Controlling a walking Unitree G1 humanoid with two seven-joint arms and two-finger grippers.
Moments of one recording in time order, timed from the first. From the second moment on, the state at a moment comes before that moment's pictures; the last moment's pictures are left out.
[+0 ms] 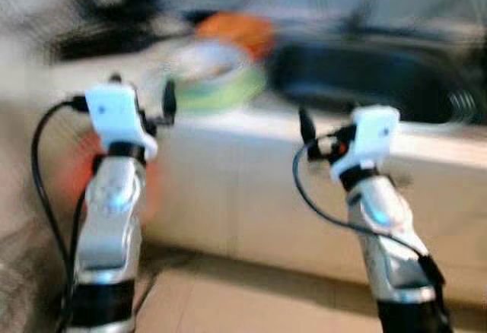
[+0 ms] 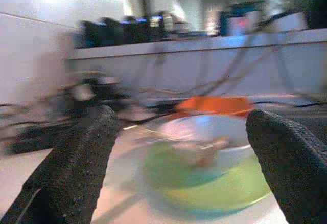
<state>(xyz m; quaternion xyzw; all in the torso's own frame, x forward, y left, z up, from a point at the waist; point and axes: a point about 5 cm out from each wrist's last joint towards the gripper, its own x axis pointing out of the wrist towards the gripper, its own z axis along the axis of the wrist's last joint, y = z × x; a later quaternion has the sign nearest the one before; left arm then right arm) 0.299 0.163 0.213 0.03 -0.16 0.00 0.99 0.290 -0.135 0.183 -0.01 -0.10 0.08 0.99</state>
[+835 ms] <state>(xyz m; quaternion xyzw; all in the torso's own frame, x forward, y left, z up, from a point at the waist) 0.297 0.155 0.204 0.03 -0.16 -0.02 0.99 0.290 -0.142 0.183 -0.01 -0.10 0.07 0.99</state>
